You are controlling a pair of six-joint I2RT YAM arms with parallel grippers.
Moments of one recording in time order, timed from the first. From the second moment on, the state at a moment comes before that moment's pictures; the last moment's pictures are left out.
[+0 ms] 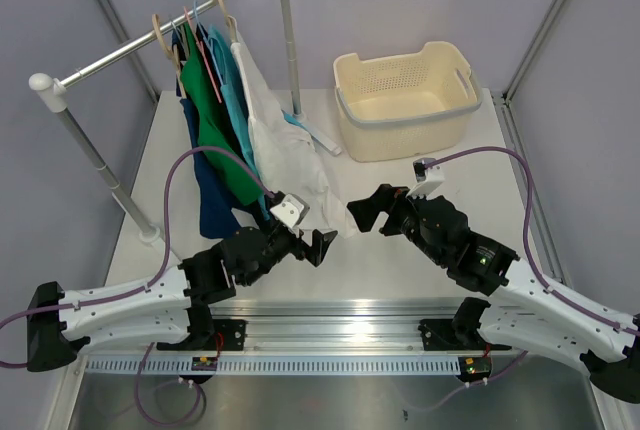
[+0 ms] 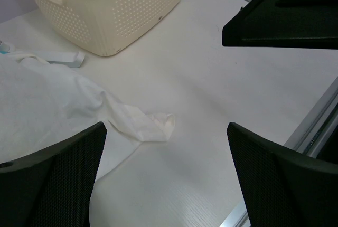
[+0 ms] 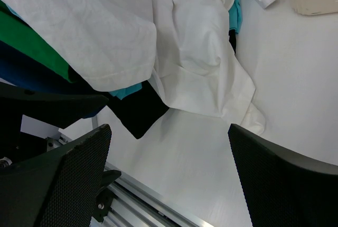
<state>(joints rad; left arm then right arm) -1.19 0.85 0.59 0.13 -0.41 -0.10 0.95 0.80 0.75 -0.20 0.35 0.70</state>
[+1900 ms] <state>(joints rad) -0.75 1.38 1.60 -0.49 -0.97 -0.05 0.95 0.81 0.75 -0.20 0.24 0.75</state>
